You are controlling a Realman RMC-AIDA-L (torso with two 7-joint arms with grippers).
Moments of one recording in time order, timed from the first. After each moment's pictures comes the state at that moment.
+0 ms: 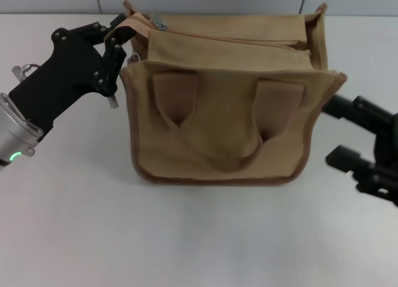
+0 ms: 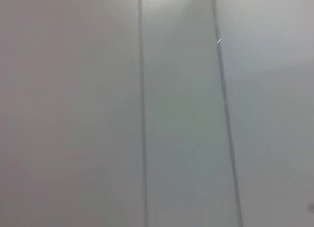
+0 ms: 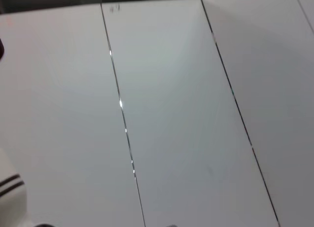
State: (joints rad) left arm -0.47 -2.08 0.74 0.25 1.29 1.69 -0.63; right arm 0.41 2.08 -0.49 -0.33 -1.81 -2.12 1.01
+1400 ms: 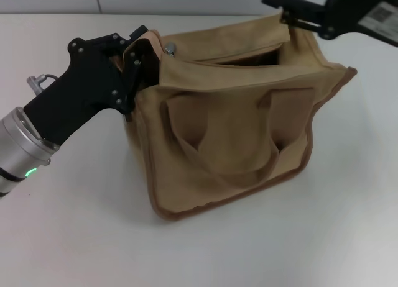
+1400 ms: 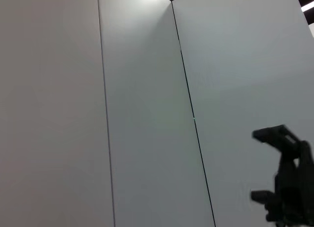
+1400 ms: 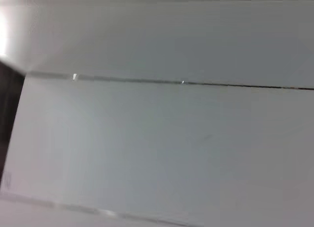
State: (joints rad) left arm -0.50 -2.08 0.77 0.13 1.28 1.79 -0.47; right arm 0.76 2.01 -0.48 -0.35 -1.70 -1.88 2.54
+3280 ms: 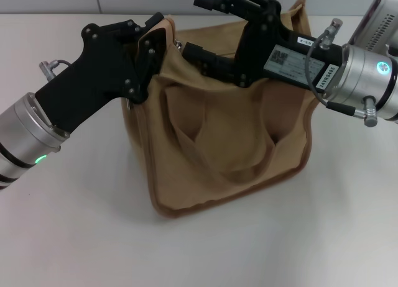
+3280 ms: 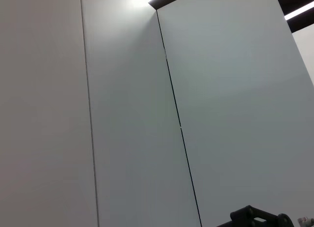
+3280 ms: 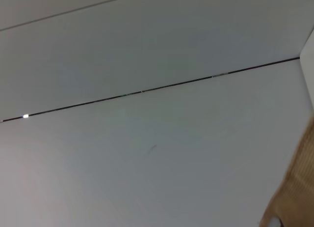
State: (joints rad) left arm -0.55 -2.08 0.78 0.13 1.29 1.79 -0.47; right arm 0.82 2.09 -0.60 -0.16 -1.68 -1.63 2.58
